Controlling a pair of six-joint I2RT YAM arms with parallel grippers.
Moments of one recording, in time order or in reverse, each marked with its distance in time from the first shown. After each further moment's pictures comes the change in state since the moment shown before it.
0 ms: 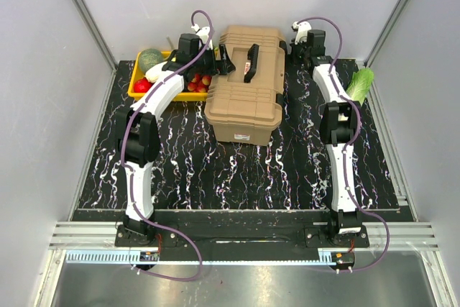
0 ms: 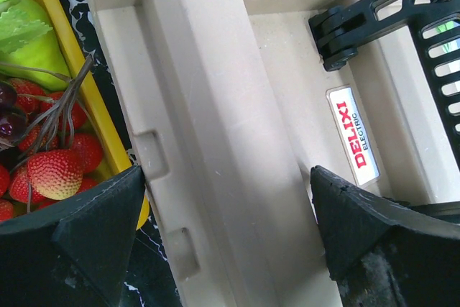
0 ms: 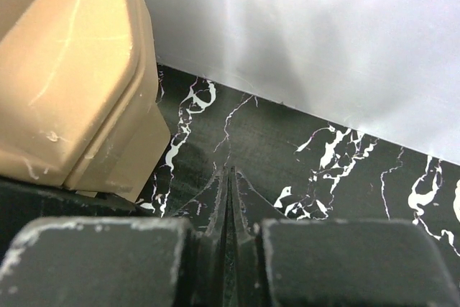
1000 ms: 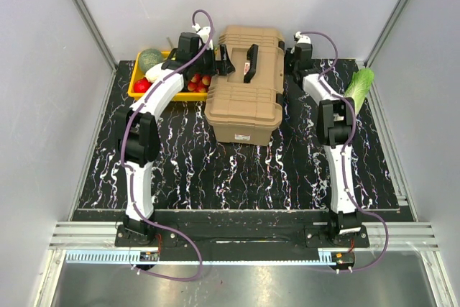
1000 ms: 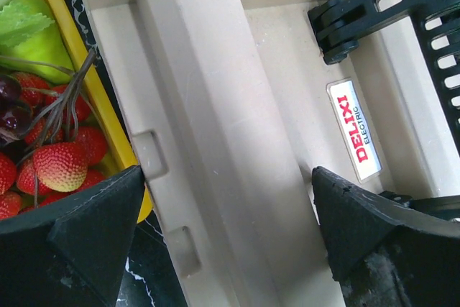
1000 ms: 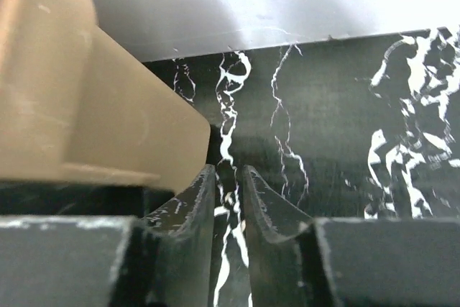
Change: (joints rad) left arm 0.001 -0.002 0.025 -0.040 -0.003 0.027; right arm 0.056 -0.049 -0.311 0.312 0.141 0.442
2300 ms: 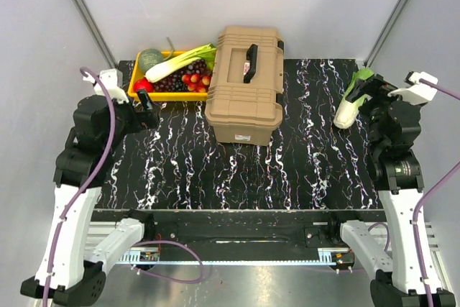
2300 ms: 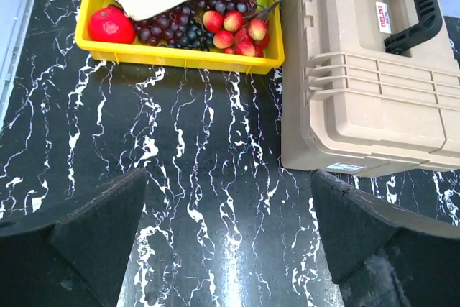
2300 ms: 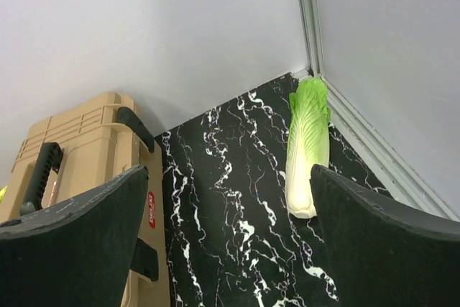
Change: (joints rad) left arm 0.103 -1.257 -0.613 -0.509 -0.452 0.024; right arm -0.079 -1.809 -1.071 -0.340 0.467 0.027
